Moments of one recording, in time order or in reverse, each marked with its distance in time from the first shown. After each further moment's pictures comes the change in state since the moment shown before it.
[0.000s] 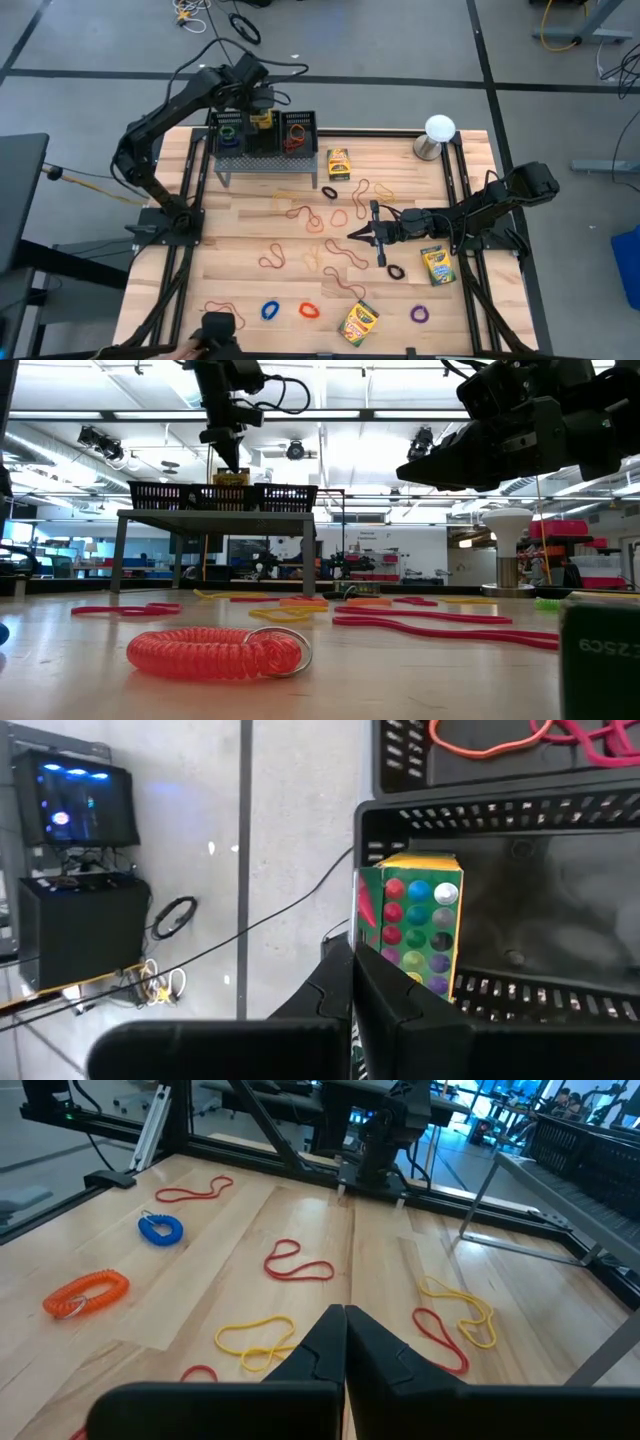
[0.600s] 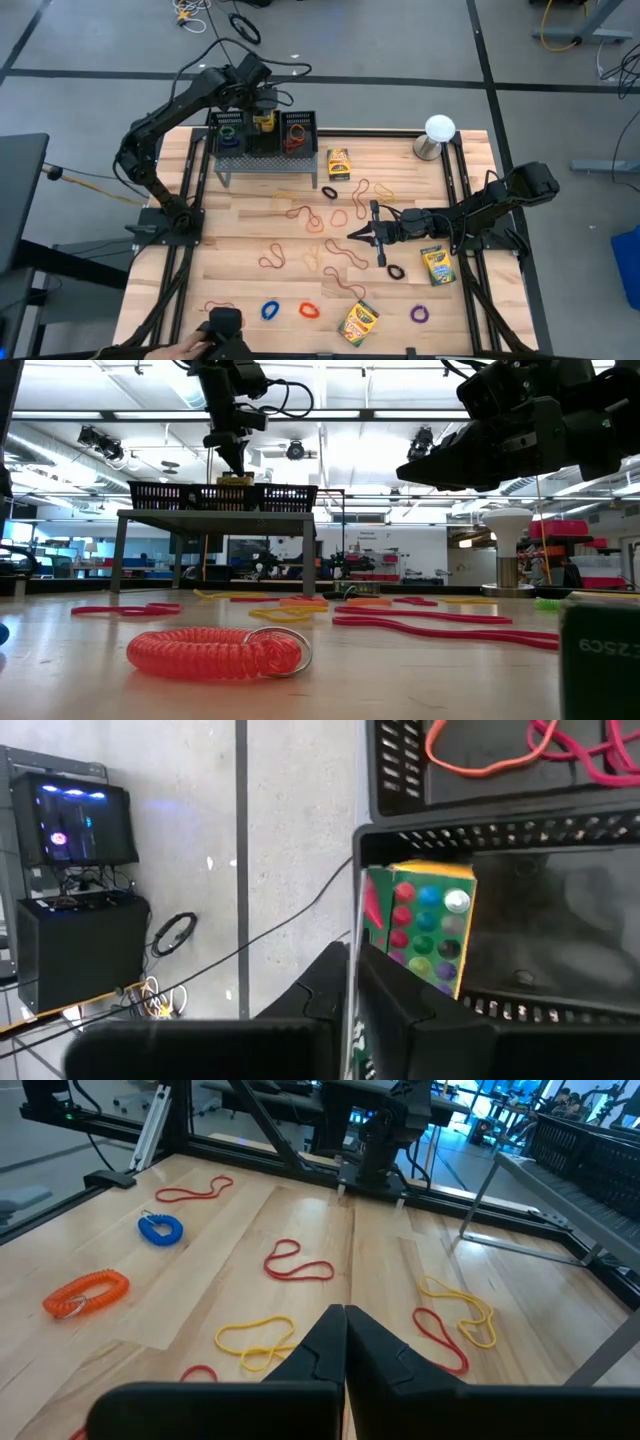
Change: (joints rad) left arm 0.012 0.023 0.000 0.037 0.033 0.040; right arm 0.000 0.000 0.000 0.000 0.000 0.000
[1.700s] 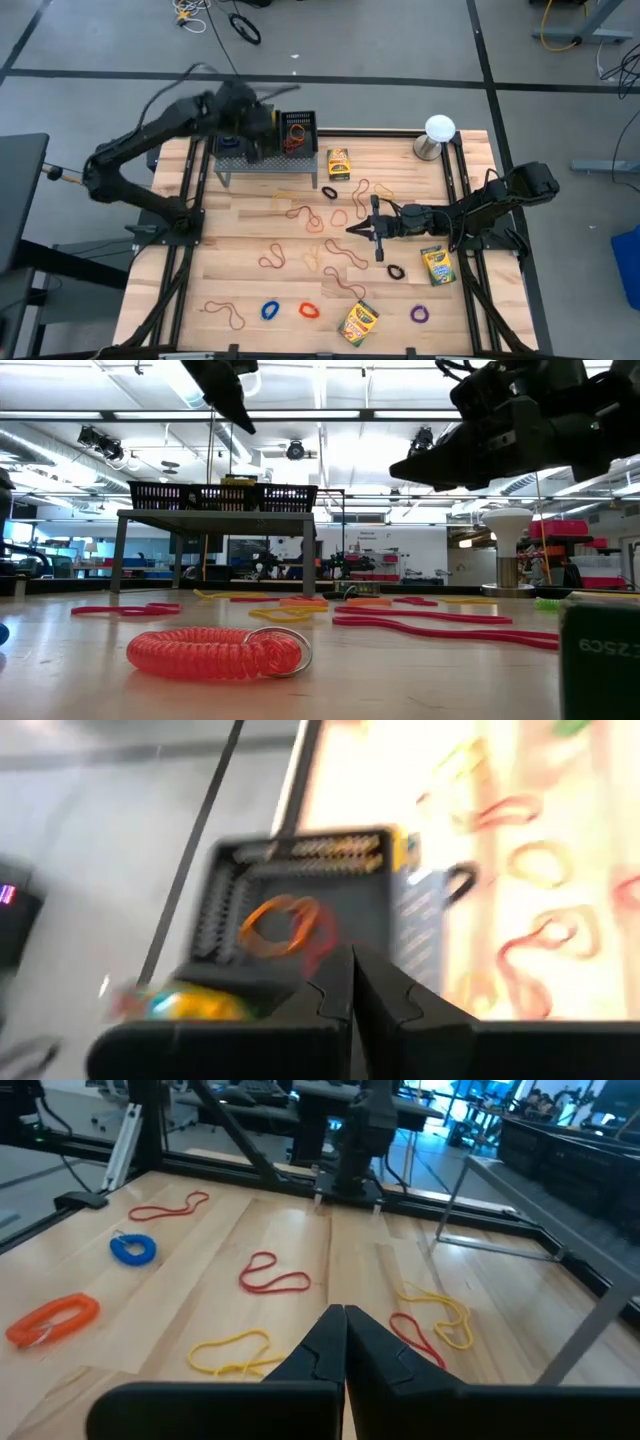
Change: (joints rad) left arm -0.269 -0.336 -0.306 0.228 0.243 -0.423; right arm -0.048 0.000 0.000 0.032 0.003 0.034
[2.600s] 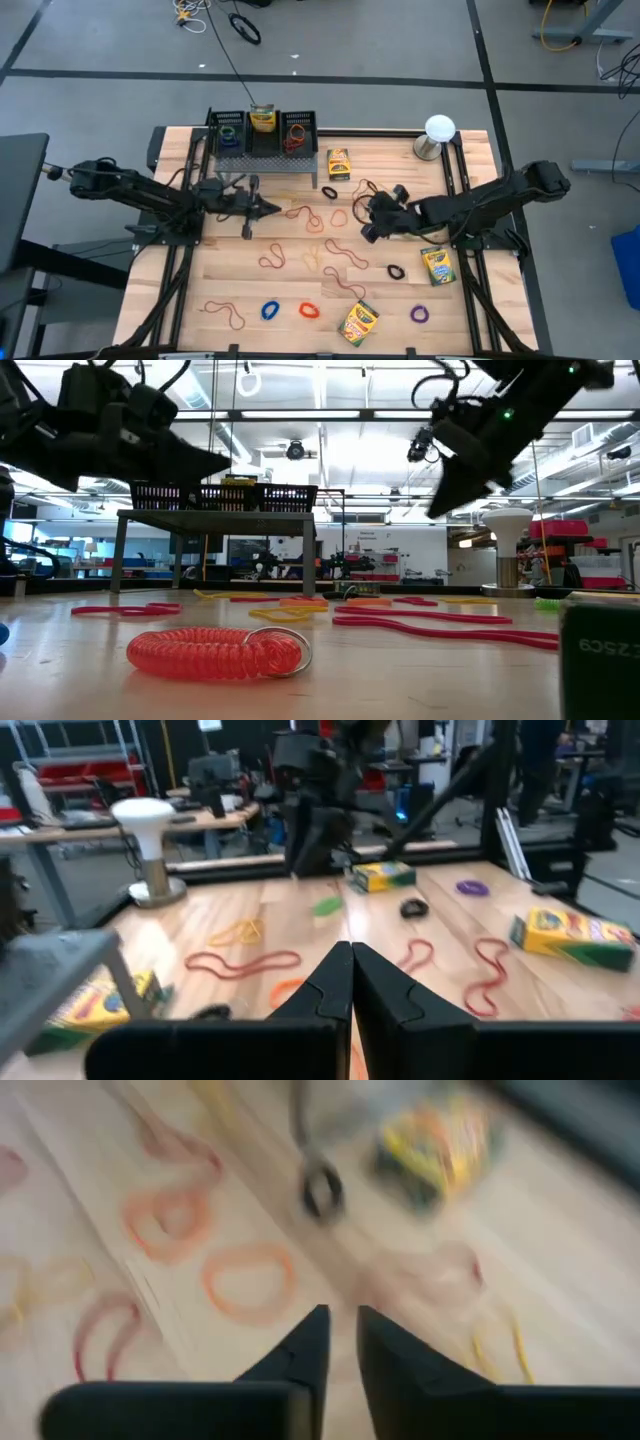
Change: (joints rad) left arm -0.379 -0.124 -1.302 1.871 0.177 -0.323; right arm 0.047 -0.099 0.451 -1.441 0.473 0.872
